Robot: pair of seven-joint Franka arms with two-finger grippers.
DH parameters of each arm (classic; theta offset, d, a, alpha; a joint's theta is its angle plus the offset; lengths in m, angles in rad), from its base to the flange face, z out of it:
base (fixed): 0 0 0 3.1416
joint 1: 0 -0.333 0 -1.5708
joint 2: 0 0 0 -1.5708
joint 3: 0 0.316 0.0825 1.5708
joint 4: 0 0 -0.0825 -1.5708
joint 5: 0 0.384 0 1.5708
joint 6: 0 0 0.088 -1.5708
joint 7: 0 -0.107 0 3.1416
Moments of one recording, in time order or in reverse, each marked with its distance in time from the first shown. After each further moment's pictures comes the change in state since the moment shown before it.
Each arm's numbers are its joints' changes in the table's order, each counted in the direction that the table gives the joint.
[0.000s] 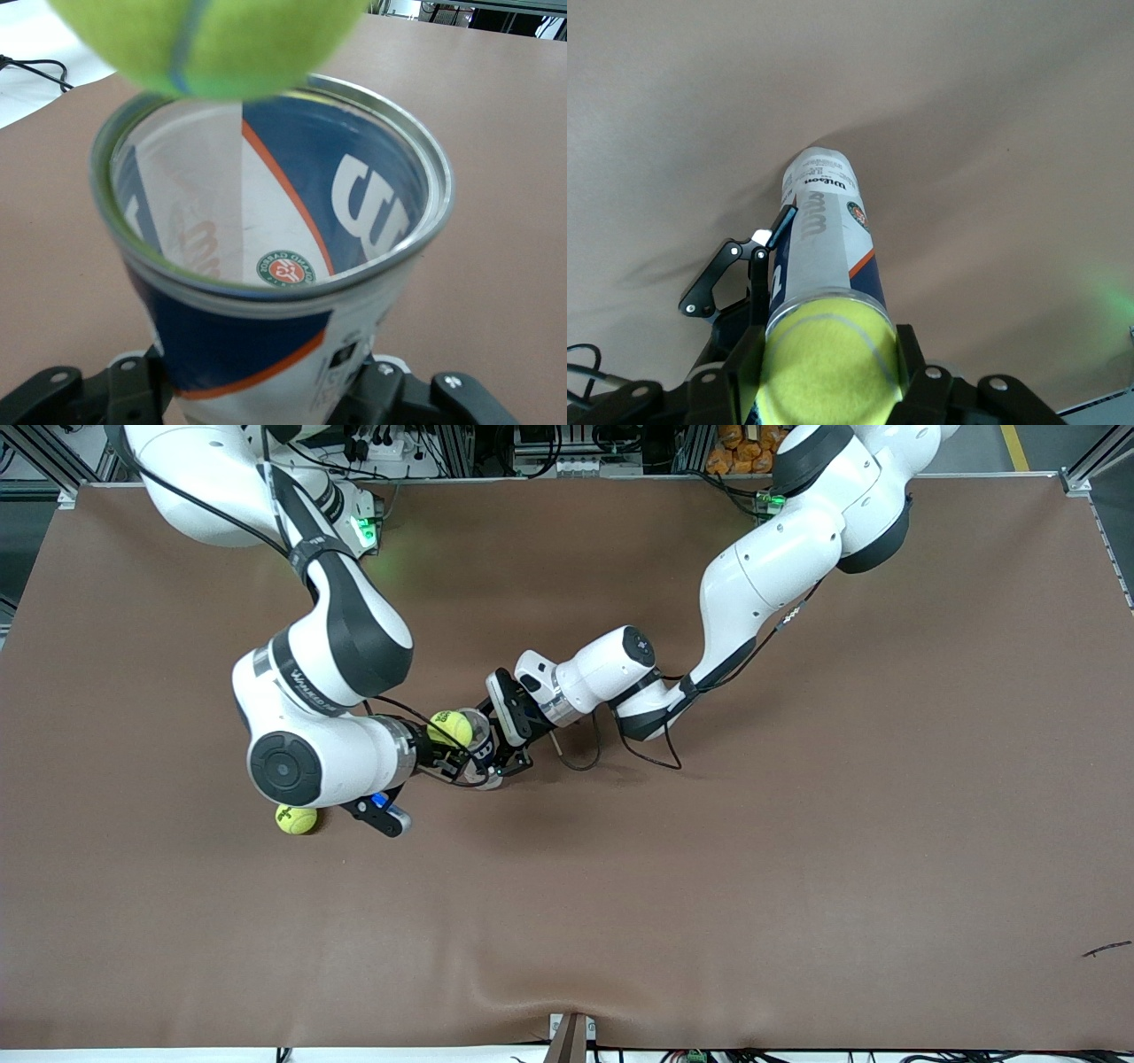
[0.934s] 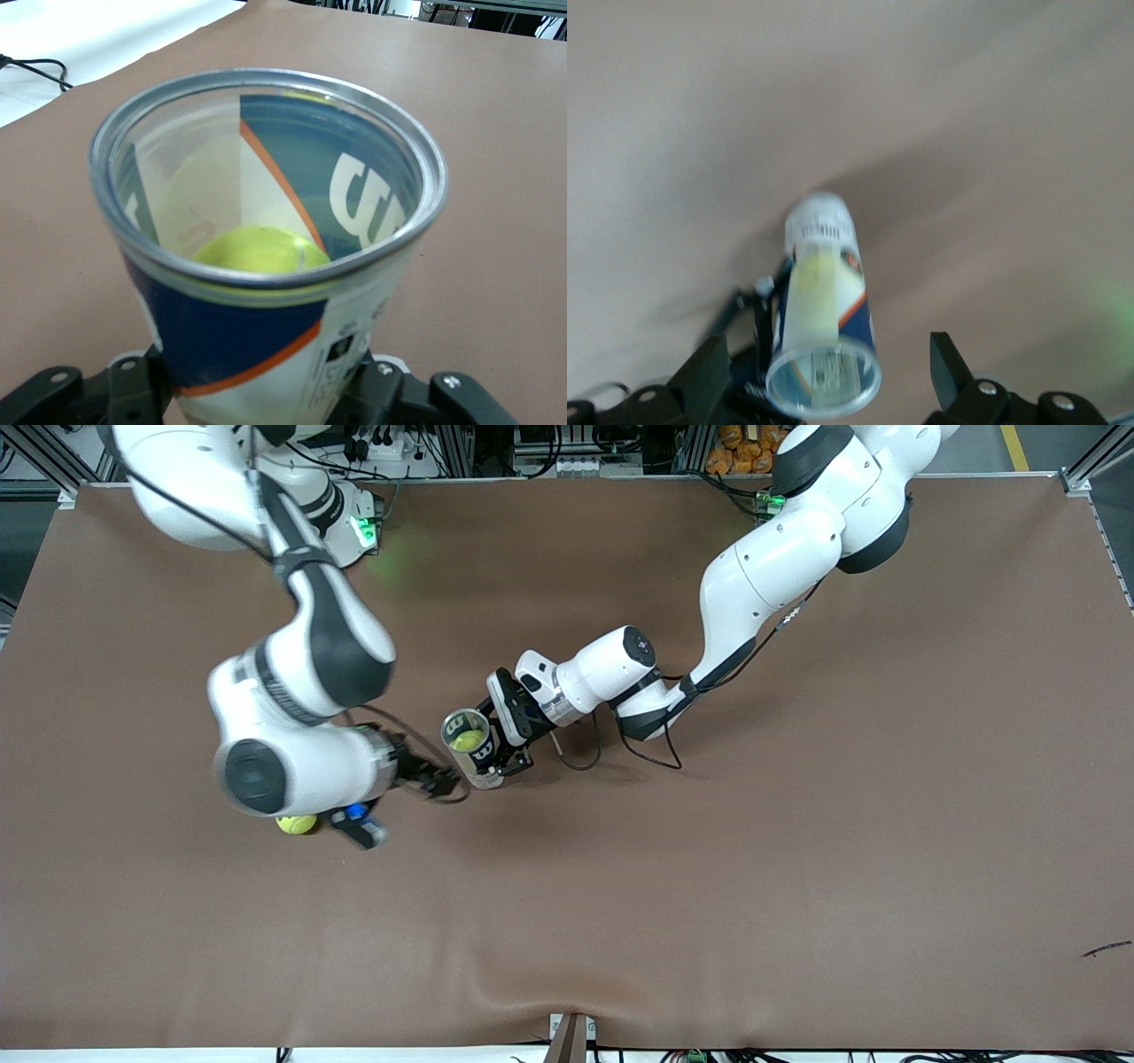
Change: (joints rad) left arm 0.000 0.000 0.001 -0.004 0.000 0.005 0.000; right arm 0.077 0.009 -0.031 0.020 -0.006 0.046 0.002
